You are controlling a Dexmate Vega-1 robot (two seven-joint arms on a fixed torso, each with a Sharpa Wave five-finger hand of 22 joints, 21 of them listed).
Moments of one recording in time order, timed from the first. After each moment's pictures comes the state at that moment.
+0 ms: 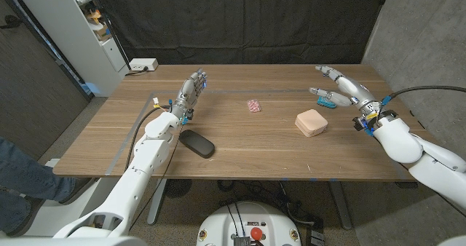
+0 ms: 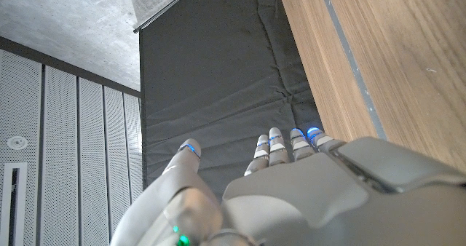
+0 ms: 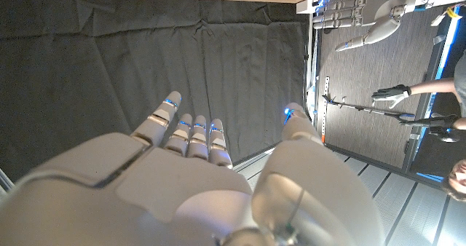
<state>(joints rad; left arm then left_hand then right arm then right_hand) 0.90 0.28 0.10 -1.40 -0.36 -0.13 -0.23 0.17 0.00 0.45 -0.01 0.19 0.01 0.12 0.19 0.17 0.00 0.08 0.21 0.19 -0.09 0.10 0.18 0.18 -0.11 0.03 0.19 0.17 -1.35 -0.91 0.01 -1.88 -0.28 0.34 -0.26 0.45 -0.04 0.37 -0.15 0.25 0.13 0.06 0.19 0.19 0.07 0.08 0.19 0.19 0.02 0.03 0.19 0.20 0.22 0.03 0.18 0.17</state>
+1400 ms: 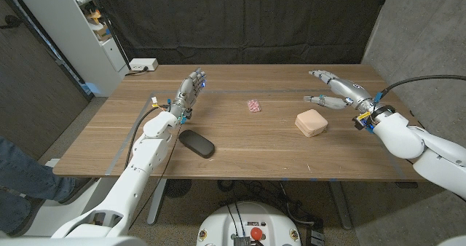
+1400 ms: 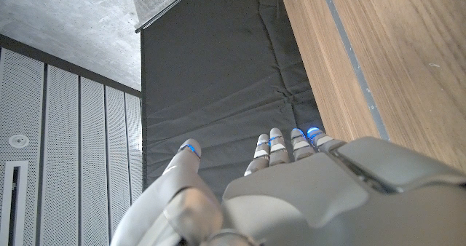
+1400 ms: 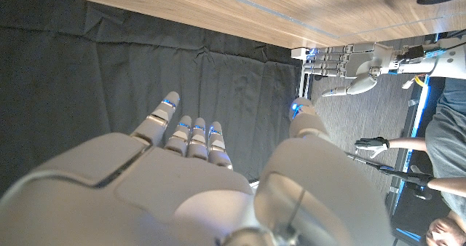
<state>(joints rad) 0.89 0.28 0.09 -1.37 -0.37 -0.14 -0.26 0.16 0.00 0.45 -0.01 0.19 0.01 0.12 0.19 0.17 0.00 0.08 0.21 0.19 -0.09 0.10 0.18 0.18 -0.12 0.04 0.19 0.17 -1.38 -0.99 0.03 -1.98 -0.36 0.21 -0.18 0.48 -0.09 0.35 -0.16 0.29 0.09 0.04 0.19 0.19 0.04 0.08 0.19 0.19 0.03 0.09 0.19 0.20 0.21 0.10 0.18 0.17</state>
